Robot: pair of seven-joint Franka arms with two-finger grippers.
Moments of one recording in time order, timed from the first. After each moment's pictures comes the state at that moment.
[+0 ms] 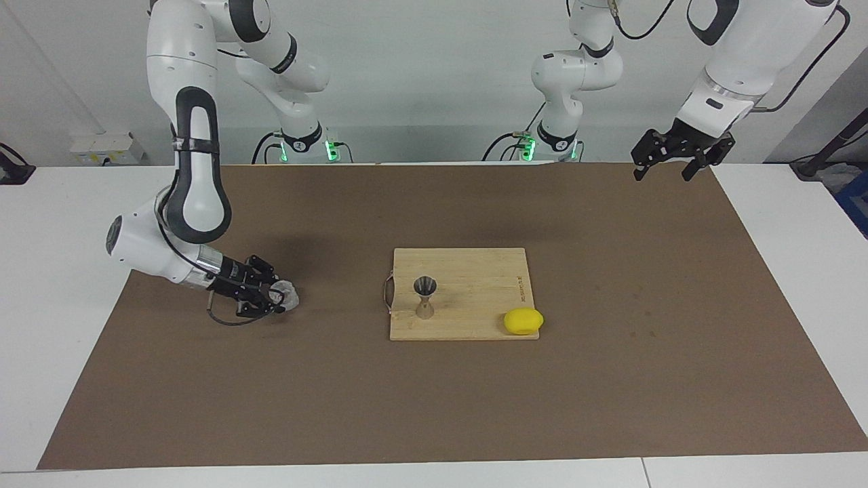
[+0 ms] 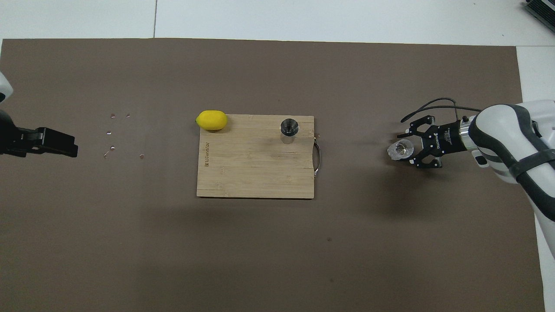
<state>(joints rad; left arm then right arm) 0.00 -0.05 -0.08 -1.62 -0.03 1.53 0.00 -0.20 0.41 0.05 -1.90 0.69 2.04 0.94</state>
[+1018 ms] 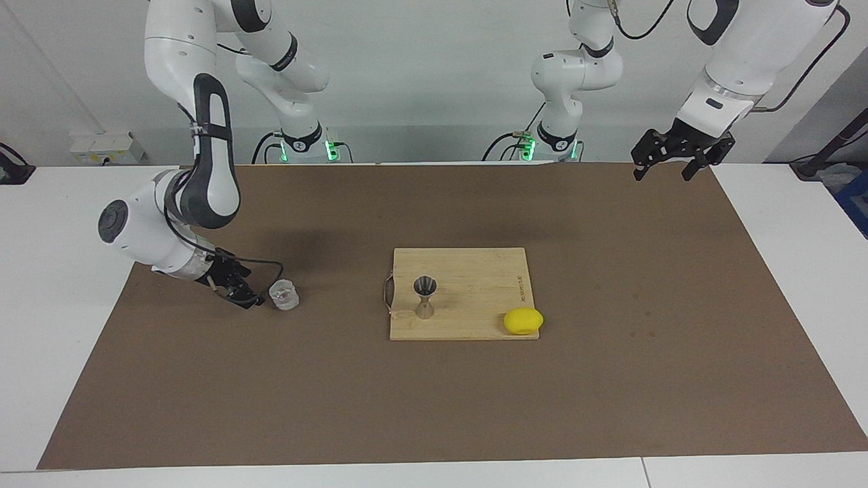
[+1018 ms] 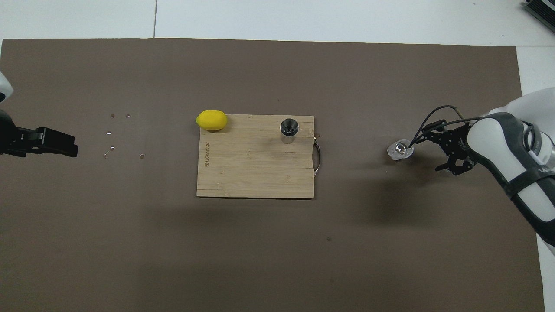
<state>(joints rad) 0.00 -0.05 -0.08 -1.62 -0.03 1.53 0.00 -0.20 0.33 0.05 -1.91 0.28 2.05 0.61</state>
